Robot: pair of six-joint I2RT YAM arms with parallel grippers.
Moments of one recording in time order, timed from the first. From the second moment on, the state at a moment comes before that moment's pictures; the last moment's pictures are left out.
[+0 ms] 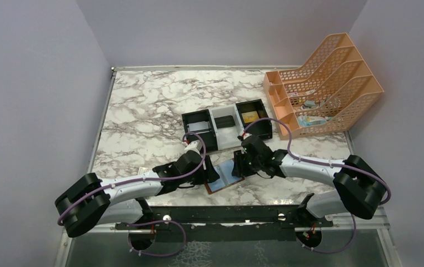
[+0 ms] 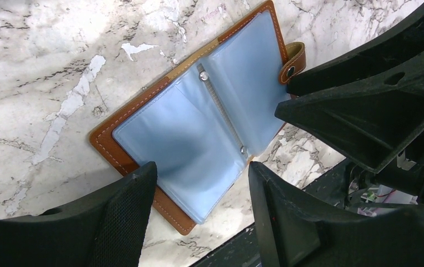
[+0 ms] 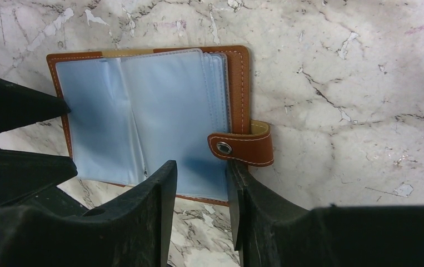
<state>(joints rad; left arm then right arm) -0.95 1.17 0.39 0.04 -0.03 -0.98 0.83 1.38 0.61 -0.16 -0.07 0.57</state>
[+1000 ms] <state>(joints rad) -0.95 1.26 0.41 0.04 -0.01 -0.92 0.83 1.39 0.51 0.05 -0.24 0.71</state>
